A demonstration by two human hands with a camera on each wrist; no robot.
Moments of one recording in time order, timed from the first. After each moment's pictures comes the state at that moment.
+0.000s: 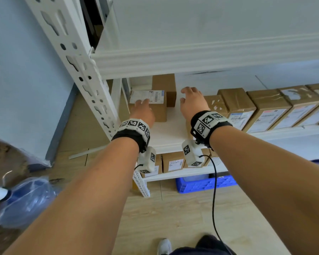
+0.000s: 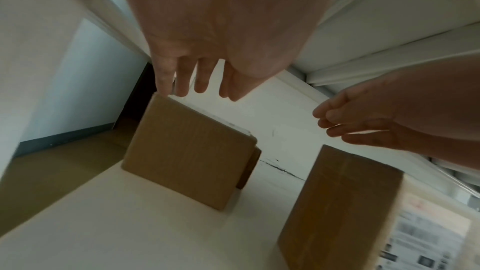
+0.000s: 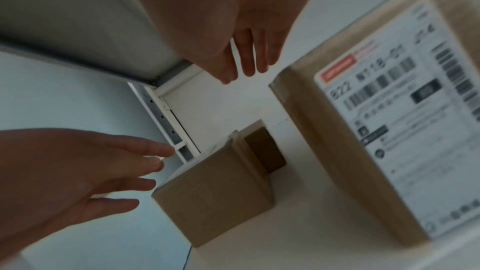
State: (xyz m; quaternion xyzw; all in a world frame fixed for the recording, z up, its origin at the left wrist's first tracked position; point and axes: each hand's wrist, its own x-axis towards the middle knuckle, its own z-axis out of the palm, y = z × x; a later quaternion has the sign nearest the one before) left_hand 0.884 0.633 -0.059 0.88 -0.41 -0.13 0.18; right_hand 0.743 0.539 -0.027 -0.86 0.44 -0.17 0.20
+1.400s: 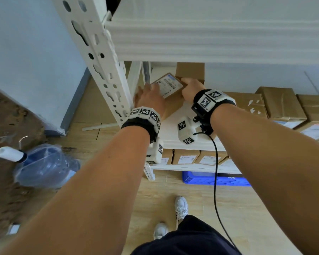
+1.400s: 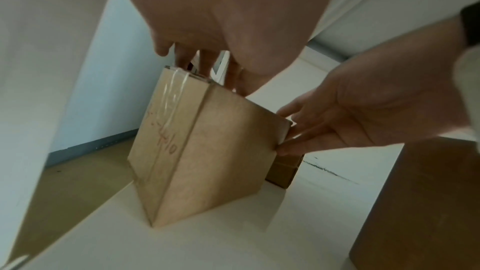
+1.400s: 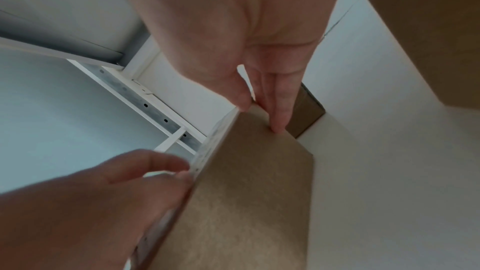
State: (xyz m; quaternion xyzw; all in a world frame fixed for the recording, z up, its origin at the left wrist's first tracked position) left_hand 0.917 0.625 -0.080 0.92 -0.34 -0.07 0.16; right_hand 0.836 0.516 -0.046 -0.83 0.42 -0.02 0.37
